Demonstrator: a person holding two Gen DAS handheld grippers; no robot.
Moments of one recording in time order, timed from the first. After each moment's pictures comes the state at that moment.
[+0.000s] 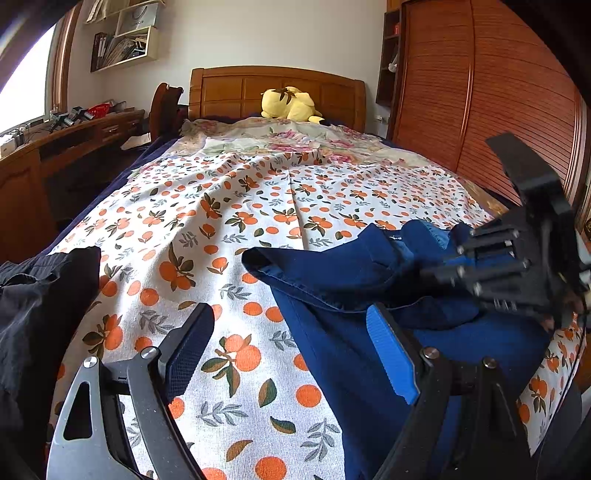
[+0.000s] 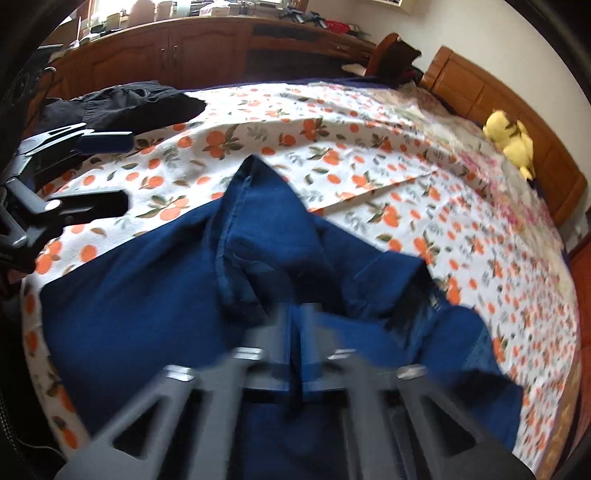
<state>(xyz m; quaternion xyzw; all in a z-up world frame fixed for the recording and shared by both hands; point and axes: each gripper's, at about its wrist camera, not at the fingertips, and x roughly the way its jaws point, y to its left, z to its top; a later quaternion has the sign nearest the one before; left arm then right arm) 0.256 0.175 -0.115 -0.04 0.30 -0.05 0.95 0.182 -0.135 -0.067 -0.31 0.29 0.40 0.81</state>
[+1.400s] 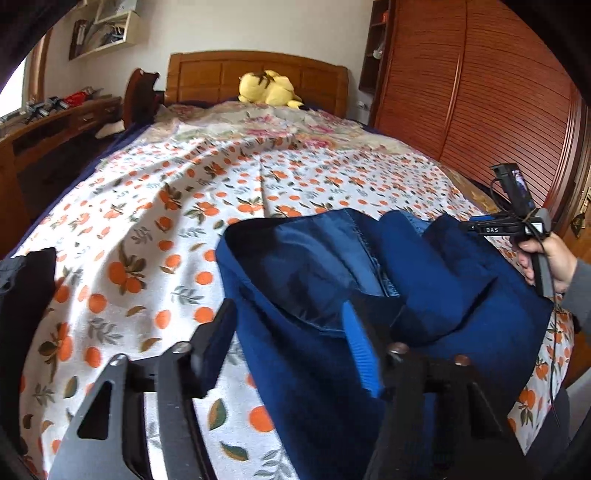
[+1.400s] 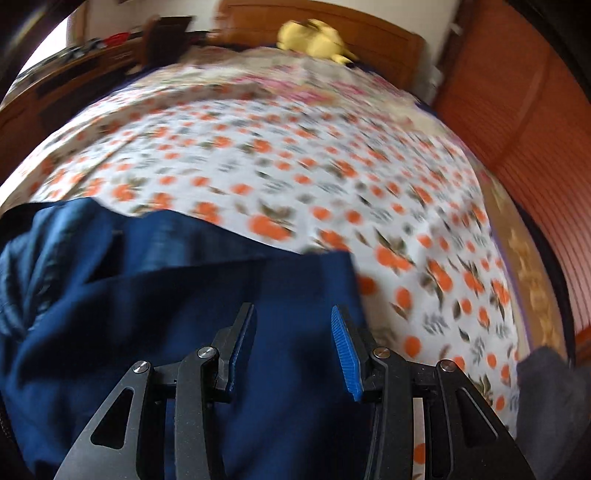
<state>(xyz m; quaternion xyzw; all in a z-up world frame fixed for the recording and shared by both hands) 0.291 0.146 -0.124 -0.05 0.34 -0.10 0.94 0.334 -0.323 -0.102 -0.12 0.39 0.10 0.91</state>
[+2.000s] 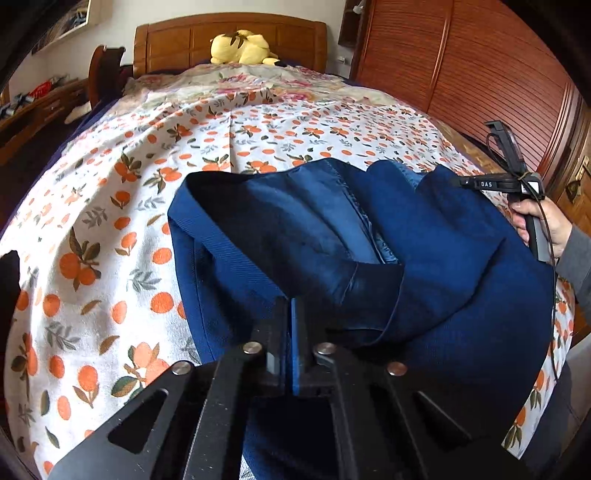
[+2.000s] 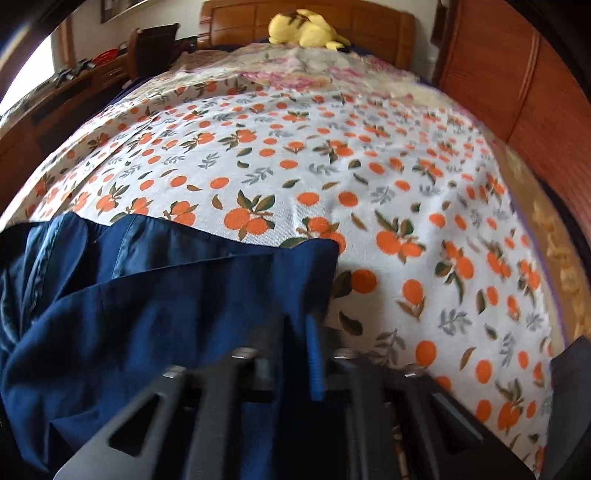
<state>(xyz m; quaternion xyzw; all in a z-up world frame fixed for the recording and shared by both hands) 0.314 0.117 -0.144 -0.01 0.41 -0.13 0.91 0.359 -0.333 -0.116 -0.10 0.37 0.15 0.91</state>
